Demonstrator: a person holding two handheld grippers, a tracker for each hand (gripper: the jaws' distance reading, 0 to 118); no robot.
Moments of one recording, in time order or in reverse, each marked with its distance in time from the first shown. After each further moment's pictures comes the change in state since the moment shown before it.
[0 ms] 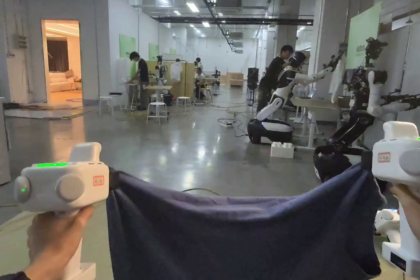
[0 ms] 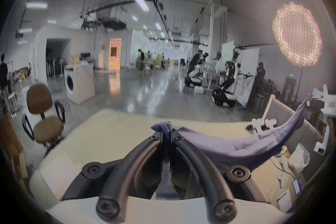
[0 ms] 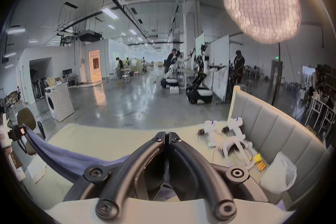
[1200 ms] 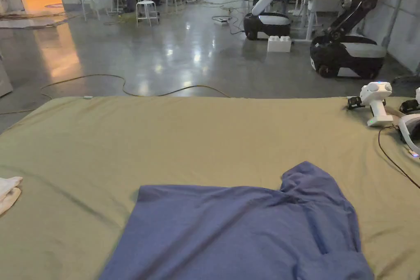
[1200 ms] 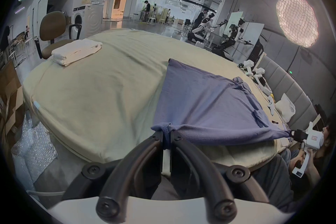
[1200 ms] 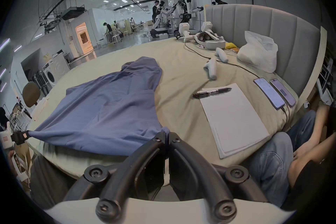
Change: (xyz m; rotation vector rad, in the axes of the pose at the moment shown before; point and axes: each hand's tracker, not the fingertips) left arm -0.090 -0.378 0.256 -0.332 -0.030 0.120; right arm 0.106 -0.428 0.286 -0.367 -0.060 -0.115
